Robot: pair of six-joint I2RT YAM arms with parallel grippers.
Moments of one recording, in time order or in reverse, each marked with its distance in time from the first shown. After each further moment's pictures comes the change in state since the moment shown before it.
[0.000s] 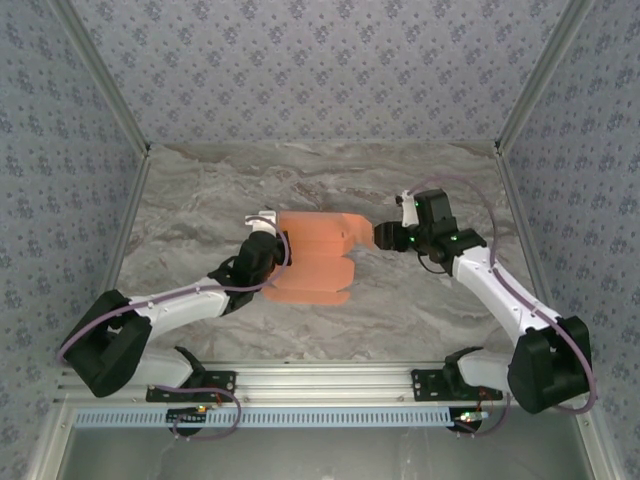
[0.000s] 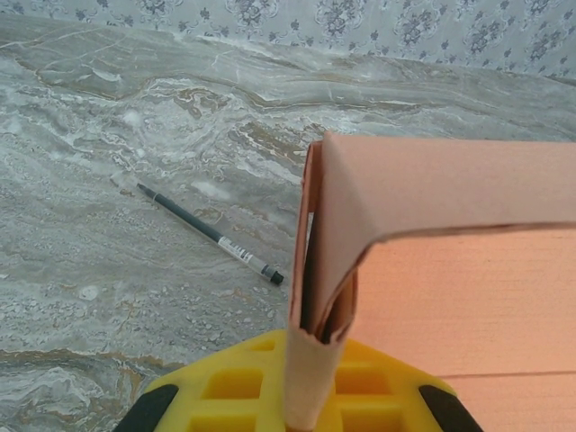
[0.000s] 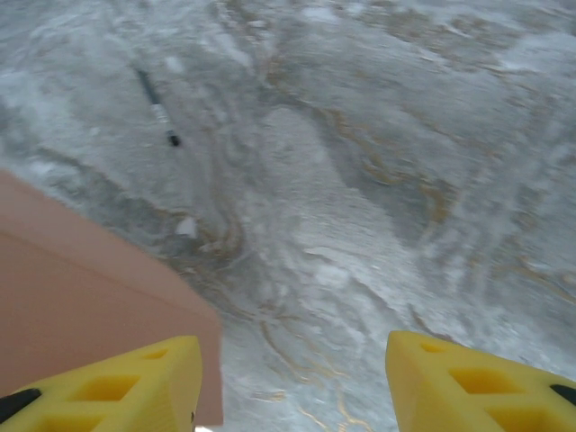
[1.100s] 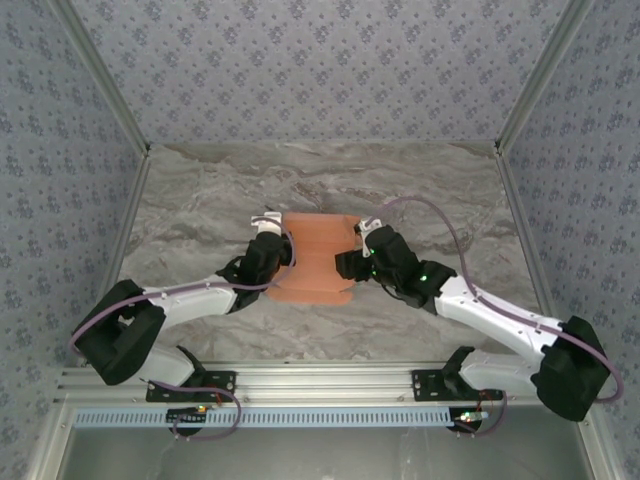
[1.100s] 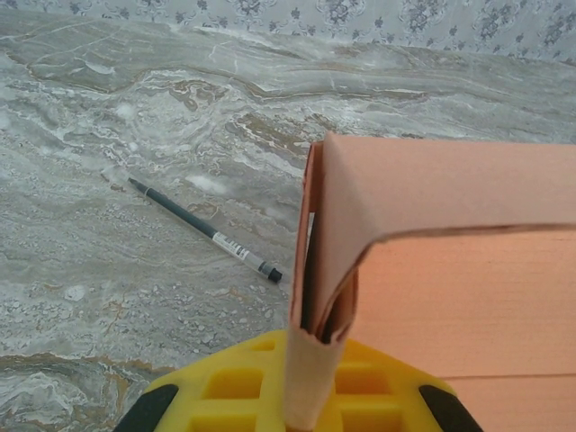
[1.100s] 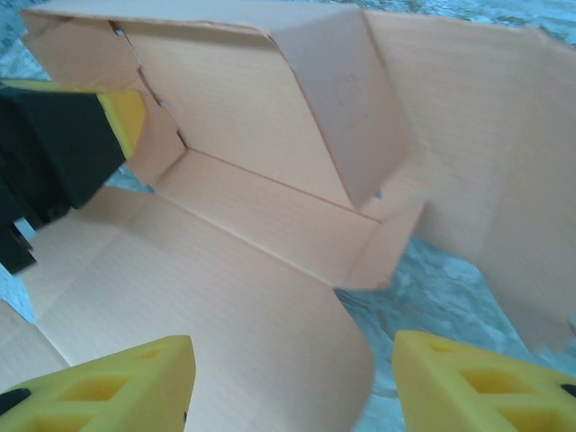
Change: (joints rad) left arm -0.013 0.080 0.012 0.053 -0.023 0.007; right arm 0.436 -0.109 -0.121 0.118 0.377 0.159
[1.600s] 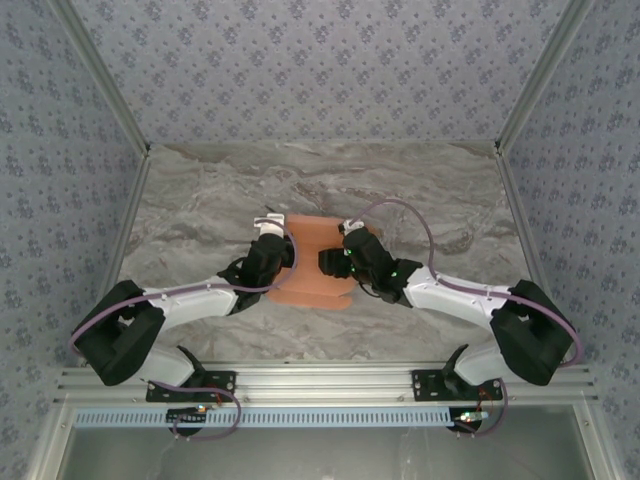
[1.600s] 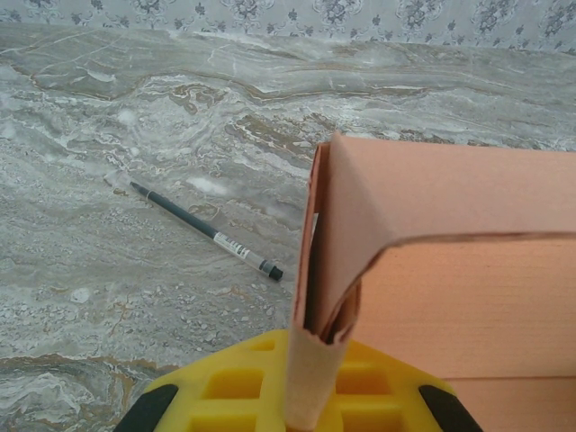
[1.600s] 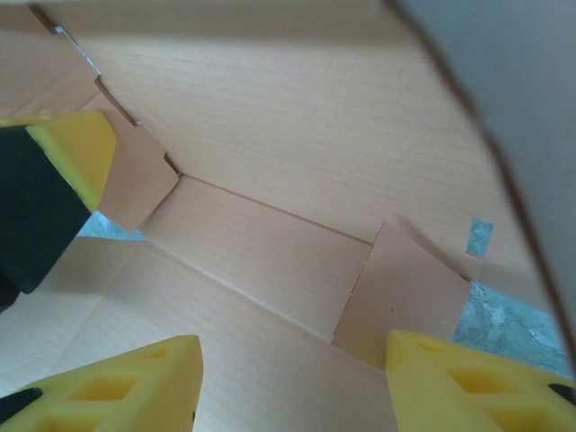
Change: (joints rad) left arm -0.027 -0.003 0.000 -0.008 -0.030 0.027; right arm 0.044 0.266 -0.016 0.298 0.008 0.161
